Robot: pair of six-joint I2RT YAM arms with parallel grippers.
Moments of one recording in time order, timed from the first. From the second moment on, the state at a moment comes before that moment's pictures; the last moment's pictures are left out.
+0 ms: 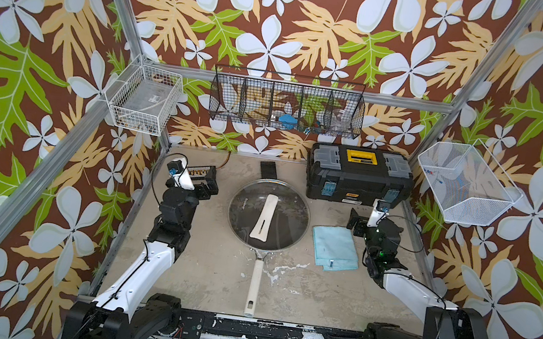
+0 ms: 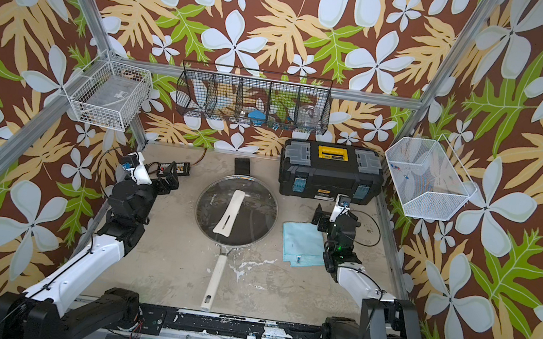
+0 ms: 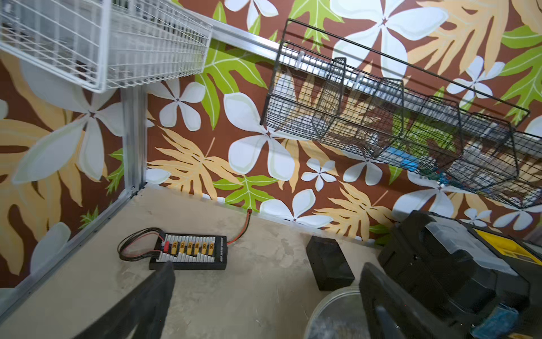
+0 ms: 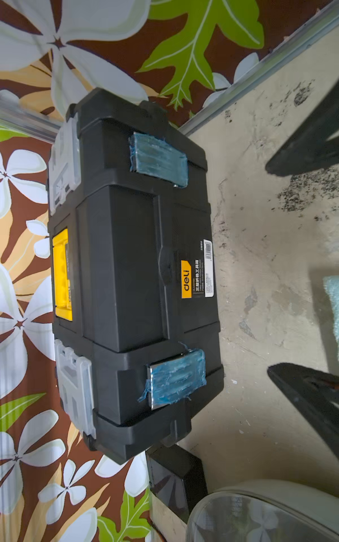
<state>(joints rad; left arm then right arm) -0.13 1.05 0.64 0.38 -0.15 -0.30 0.09 1.25 0.51 0.46 0.16 0.08</state>
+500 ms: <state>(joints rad) -0.37 1.22 0.96 -0.05 -0.12 -0.30 0.12 1.38 0.89 -0.30 0.11 0.13</state>
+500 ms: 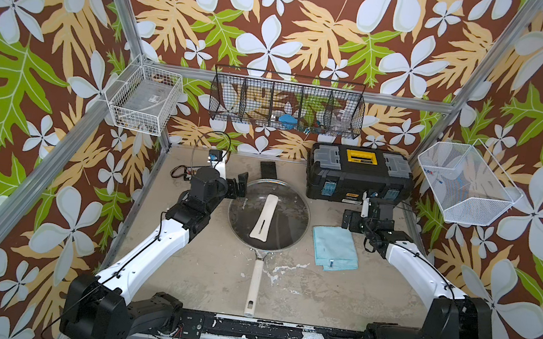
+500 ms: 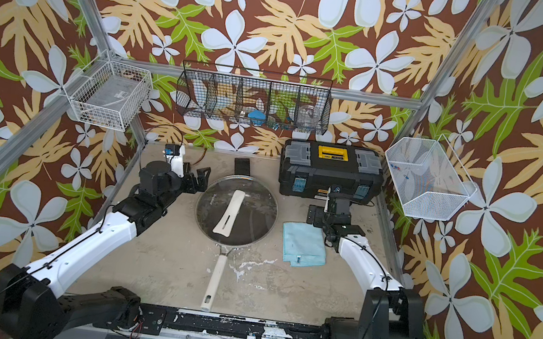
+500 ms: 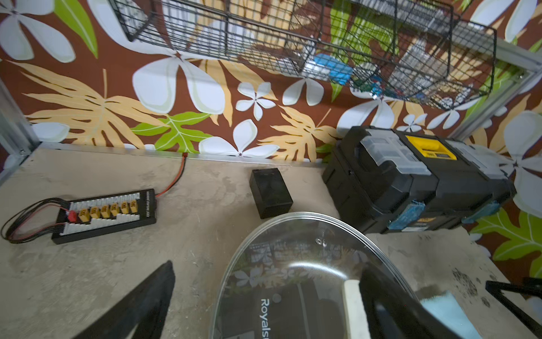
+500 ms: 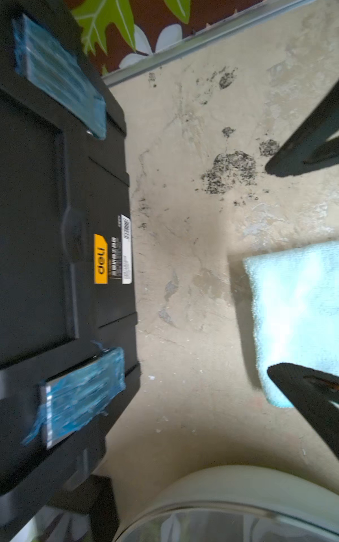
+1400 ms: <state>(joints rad) -0.60 1.56 1.22 -0.37 -0.15 -0.25 0.23 1.51 0.92 -0.58 0.06 0.11</state>
